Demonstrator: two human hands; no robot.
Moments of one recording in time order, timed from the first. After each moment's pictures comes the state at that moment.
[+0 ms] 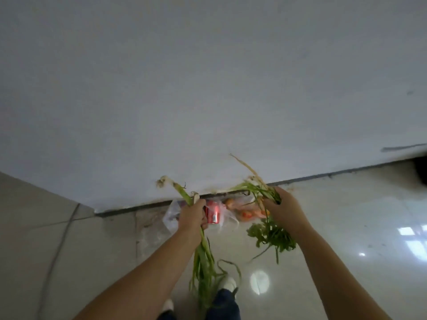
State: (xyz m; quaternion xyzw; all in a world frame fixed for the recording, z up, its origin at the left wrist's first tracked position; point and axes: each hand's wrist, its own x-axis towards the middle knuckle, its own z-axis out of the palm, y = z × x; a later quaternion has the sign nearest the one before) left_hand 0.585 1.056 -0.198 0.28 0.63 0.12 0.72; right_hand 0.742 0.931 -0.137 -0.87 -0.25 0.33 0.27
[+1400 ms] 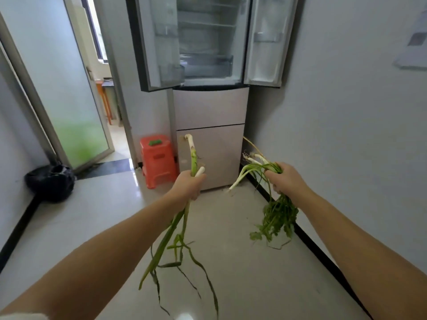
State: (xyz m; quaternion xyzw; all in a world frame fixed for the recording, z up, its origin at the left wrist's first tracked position) left_hand 0.515 0.115 0.162 0.74 -0.28 -0.27 0.55; right_hand 0.326 -0.043 0.183 -0.78 0.38 -0.26 0.42
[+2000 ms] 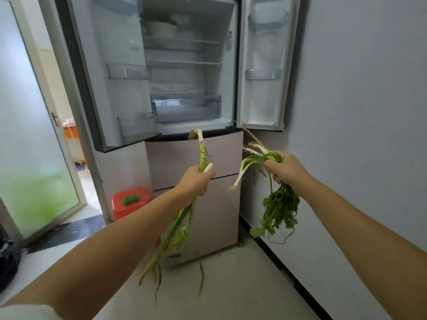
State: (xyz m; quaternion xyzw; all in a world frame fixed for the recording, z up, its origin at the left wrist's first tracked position) left_hand 0.754 -0.253 0.255 0.71 -0.38 -0.25 0.54; right_hand 0.569 -0.391 0.280 -0.77 0.35 -0.34 0.41
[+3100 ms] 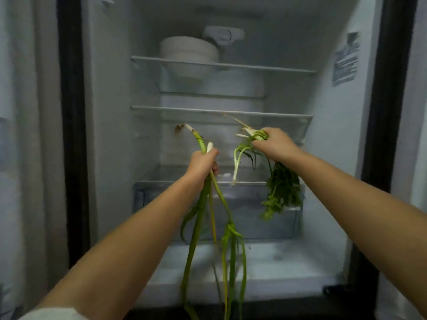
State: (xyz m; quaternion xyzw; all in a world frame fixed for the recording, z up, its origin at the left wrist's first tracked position) left_hand 1.343 -0.812 0.432 0.61 -0.27 -0.06 0.74; right_hand 1.228 -0.948 0.484 -0.89 0.17 -0.38 0.20
